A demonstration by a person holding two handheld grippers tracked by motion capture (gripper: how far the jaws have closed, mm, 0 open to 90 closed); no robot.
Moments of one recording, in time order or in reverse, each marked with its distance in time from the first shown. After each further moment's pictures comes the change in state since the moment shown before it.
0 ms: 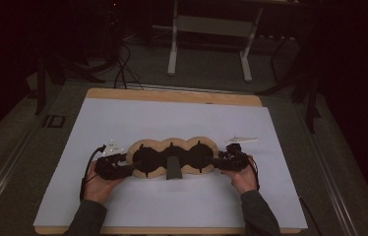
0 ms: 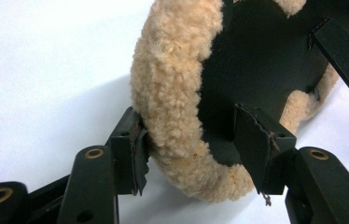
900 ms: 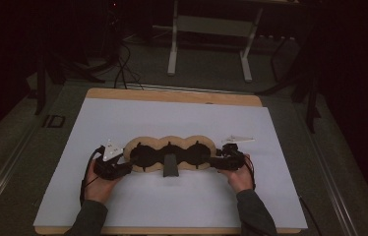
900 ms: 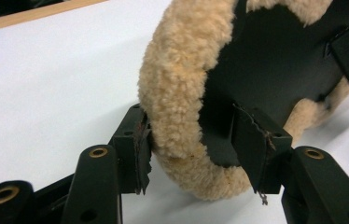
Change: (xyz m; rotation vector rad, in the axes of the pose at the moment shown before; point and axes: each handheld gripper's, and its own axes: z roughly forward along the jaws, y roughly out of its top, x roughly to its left) left arm -0.004 -0.001 -0.004 -0.079 0.138 0.051; right arm 0.007 0.002 0.008 -0.034 -0.028 -0.033
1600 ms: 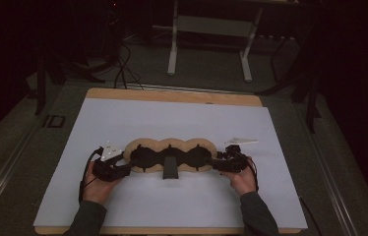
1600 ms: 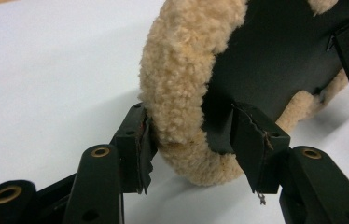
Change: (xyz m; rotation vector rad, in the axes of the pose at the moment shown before) left arm 0.000 -0.004 -0.001 0.039 -0.021 -0.018; right arm -0.002 -0.005 -0.008 0.007 0.049 0.024
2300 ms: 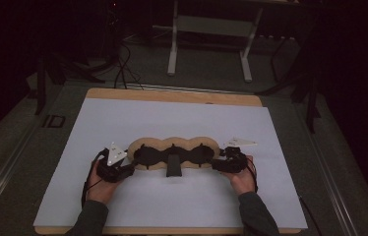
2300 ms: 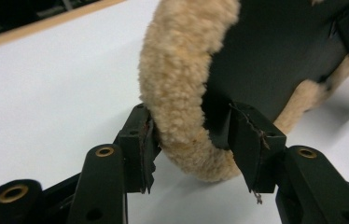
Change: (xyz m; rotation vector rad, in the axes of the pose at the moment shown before) left arm -0.007 0.000 0.004 -0.052 0.022 0.054; right arm 0.002 -0.003 0.002 -0.046 -0.105 -0.085
